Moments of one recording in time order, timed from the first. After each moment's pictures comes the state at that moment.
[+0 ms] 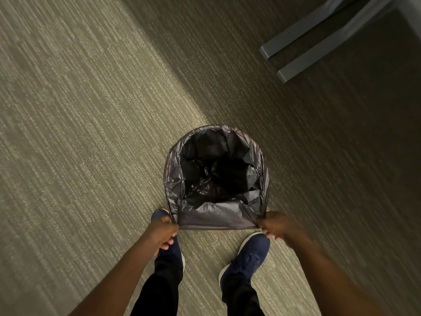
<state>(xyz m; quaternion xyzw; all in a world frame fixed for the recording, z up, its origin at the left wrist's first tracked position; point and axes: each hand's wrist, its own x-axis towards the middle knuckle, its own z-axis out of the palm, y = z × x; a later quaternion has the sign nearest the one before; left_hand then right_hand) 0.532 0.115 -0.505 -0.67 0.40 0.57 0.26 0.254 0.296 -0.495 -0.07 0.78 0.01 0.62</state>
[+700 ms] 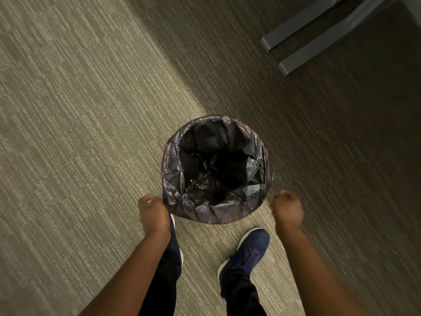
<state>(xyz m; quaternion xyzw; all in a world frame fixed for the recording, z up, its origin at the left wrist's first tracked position) 0.509 0.122 -0.511 -0.82 0.32 0.47 -0.11 0.270 0.288 -0.510 0.18 0.90 -0.24 0.33</state>
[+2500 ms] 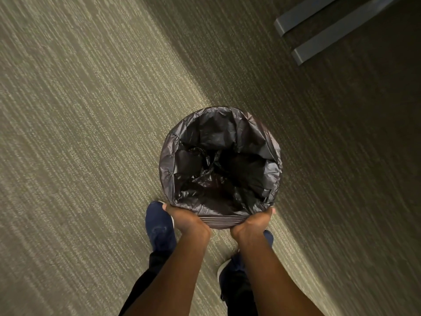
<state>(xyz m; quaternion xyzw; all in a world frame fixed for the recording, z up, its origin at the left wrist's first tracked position) 0.436 0.167 -0.561 -0.74 -0.09 0.60 -0.29 0.351 0.234 -0.566 0.56 0.50 -0.59 0.29</state>
